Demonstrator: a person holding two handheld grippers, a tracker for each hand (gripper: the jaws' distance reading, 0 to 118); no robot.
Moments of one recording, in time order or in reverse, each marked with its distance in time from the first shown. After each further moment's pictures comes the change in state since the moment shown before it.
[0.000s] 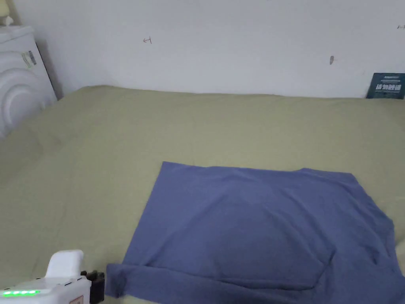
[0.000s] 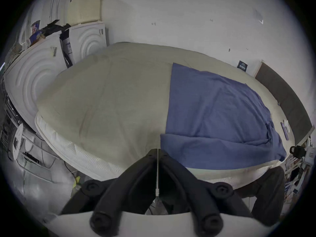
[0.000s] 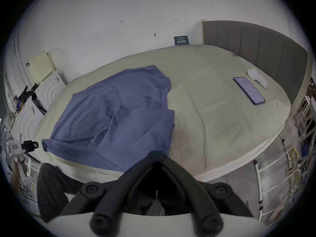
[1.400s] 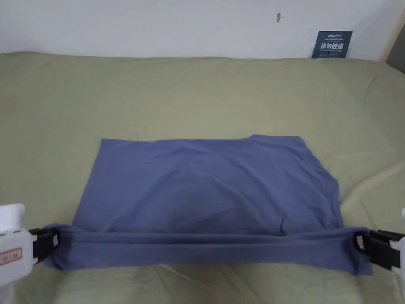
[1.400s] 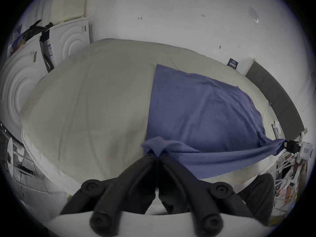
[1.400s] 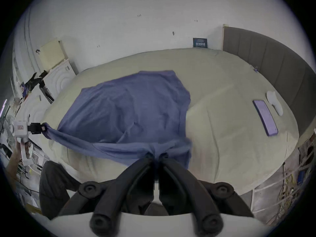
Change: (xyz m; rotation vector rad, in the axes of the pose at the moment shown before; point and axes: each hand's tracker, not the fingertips) left arm 0.037 0.092 -0.031 -0.036 -0.116 -0.032; right arm -0.031 0.095 -0.026 -0.022 0.064 0.166
